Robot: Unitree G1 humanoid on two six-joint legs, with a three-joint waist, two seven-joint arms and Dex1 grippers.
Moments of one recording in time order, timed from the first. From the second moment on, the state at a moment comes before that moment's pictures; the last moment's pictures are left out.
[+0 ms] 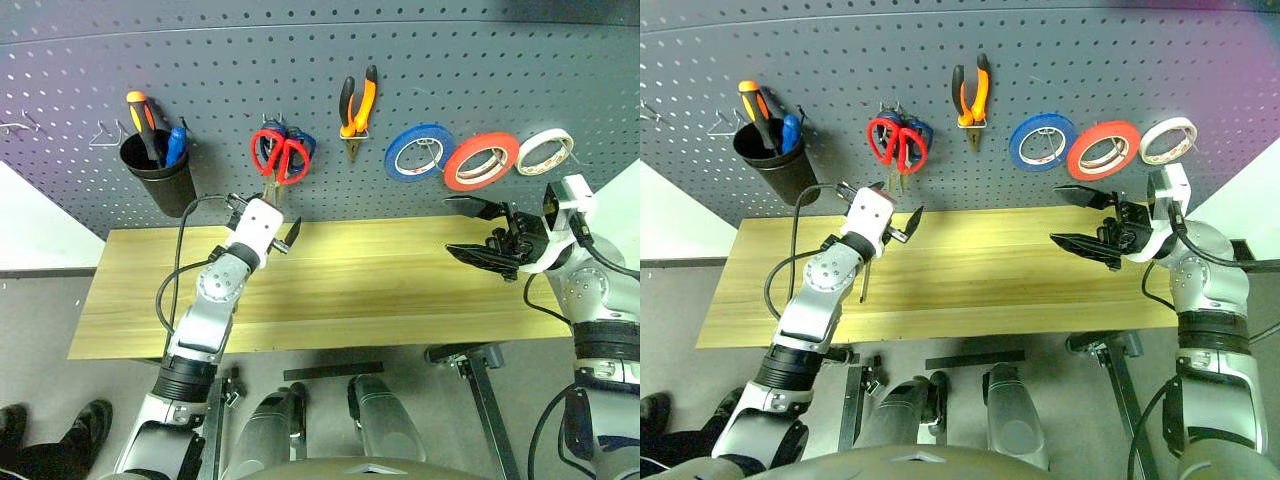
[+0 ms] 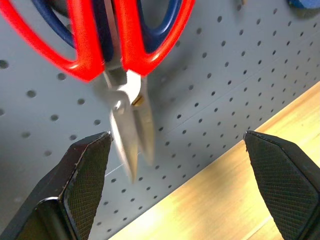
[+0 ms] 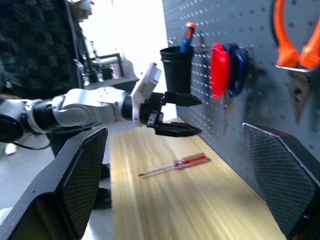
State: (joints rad) left arm -0.35 0.24 -0.10 -0.04 0.14 0.21 -0.26; right arm -0.50 -0.67 -0.22 0.36 0.69 0.21 1.59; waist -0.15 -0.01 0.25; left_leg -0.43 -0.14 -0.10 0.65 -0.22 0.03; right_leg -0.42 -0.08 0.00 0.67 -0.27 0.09
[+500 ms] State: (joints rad) left arm -0.12 0.28 -0.08 -0.15 0.07 0.33 -0.33; right arm -0.47 -0.65 -0.22 0.30 0.74 0.22 1.61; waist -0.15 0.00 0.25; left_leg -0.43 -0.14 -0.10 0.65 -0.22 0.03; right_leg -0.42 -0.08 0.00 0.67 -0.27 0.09
